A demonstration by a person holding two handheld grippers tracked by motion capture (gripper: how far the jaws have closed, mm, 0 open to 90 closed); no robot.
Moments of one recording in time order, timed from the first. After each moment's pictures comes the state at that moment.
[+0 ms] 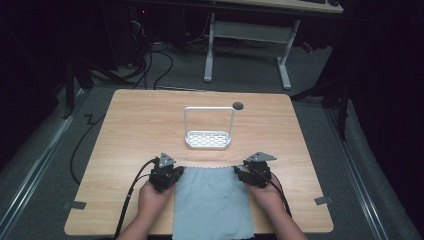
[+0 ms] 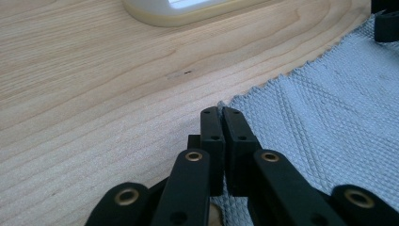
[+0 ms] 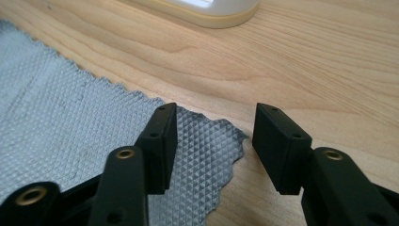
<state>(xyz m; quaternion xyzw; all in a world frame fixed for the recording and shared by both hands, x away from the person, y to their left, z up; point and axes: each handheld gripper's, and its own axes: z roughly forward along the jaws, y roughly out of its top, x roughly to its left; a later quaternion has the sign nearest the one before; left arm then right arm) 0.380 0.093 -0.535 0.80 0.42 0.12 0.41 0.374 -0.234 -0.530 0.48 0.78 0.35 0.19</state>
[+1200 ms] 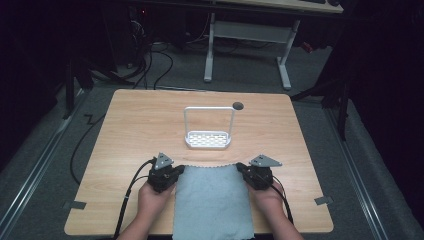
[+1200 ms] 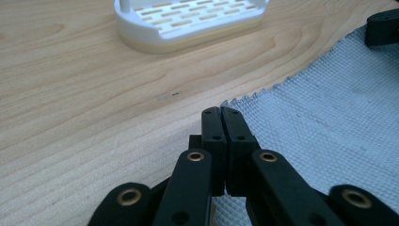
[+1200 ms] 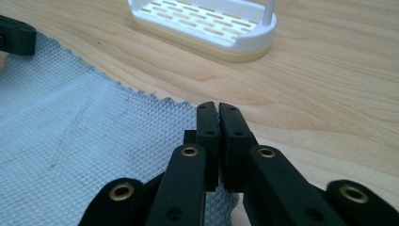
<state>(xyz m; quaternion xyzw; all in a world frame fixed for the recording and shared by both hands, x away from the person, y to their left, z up) 0.370 0.097 -0.523 0.78 0.41 0.13 0.45 0.353 -0.234 -0.515 0.45 0.77 0.41 0.21</state>
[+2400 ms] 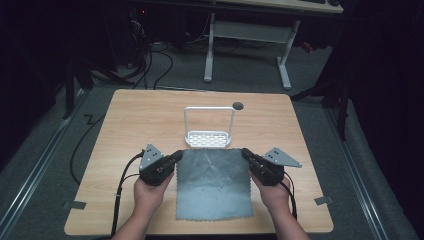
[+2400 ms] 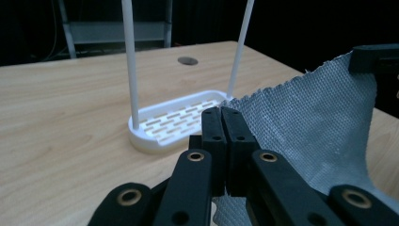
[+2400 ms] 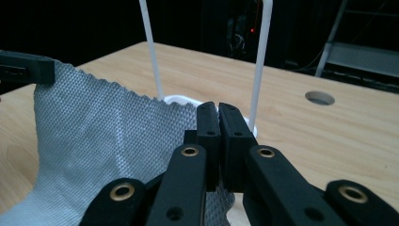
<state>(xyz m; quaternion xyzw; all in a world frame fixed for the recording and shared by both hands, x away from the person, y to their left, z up) 0.357 0.107 -0.459 0.72 0.37 0.19 0.56 0.335 -0.239 -0.449 0.41 0.71 0.51 0.27</state>
